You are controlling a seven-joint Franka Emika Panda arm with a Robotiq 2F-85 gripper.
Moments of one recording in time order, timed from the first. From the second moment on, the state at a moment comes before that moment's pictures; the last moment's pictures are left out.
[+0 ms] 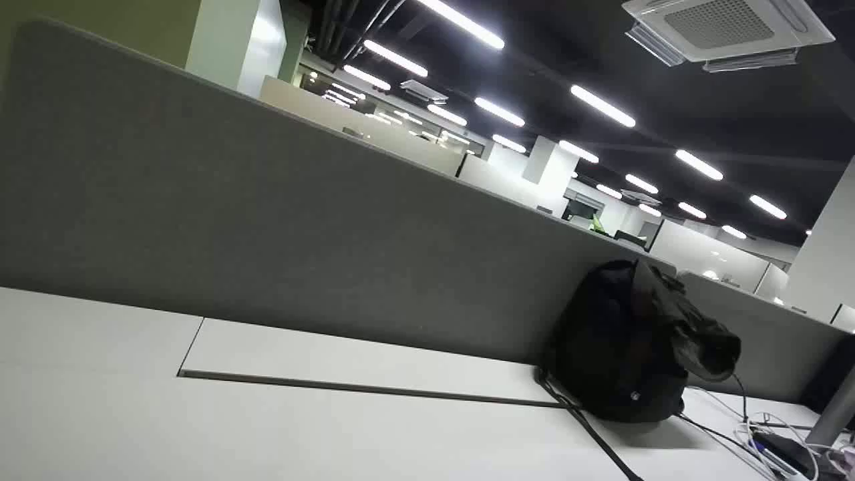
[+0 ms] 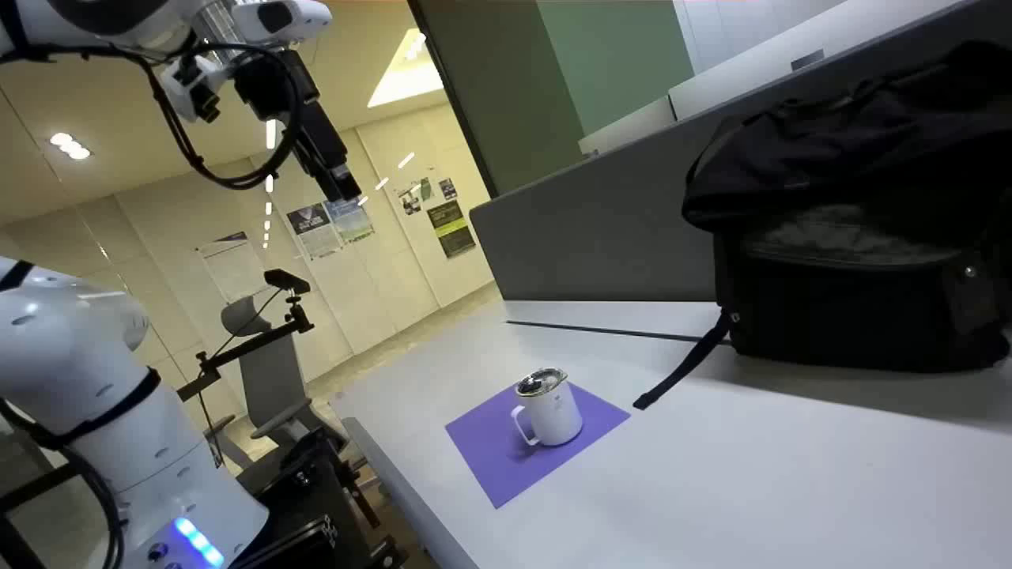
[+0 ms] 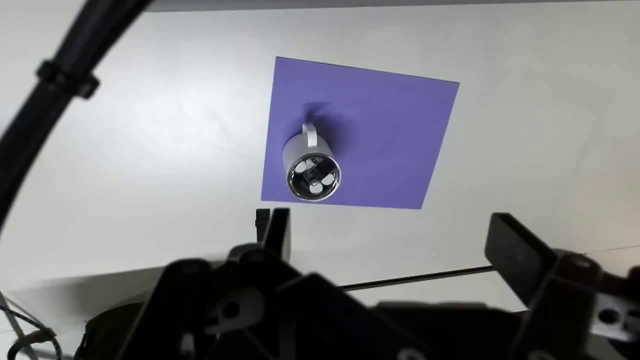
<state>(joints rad) -0.13 -0.71 -0.36 -2.50 -0.02 1.89 -0.35</state>
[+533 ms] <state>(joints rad) -0.13 -0.71 -0.36 -2.50 -0.02 1.90 -0.35</state>
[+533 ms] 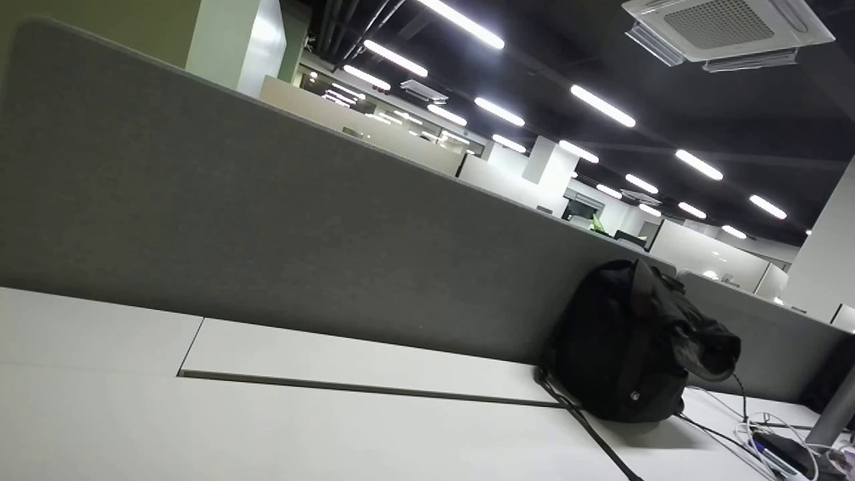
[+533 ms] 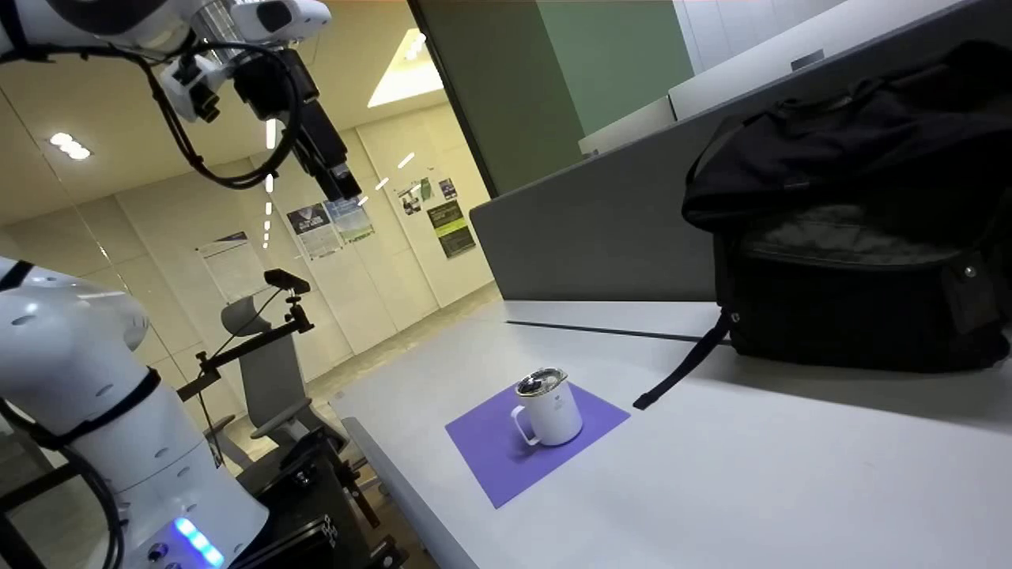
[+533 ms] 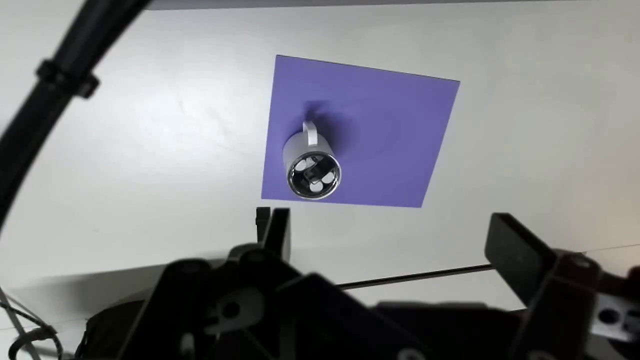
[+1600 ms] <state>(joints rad) 0.09 -0.41 -0.35 -2.57 0.22 2.29 -0.76</state>
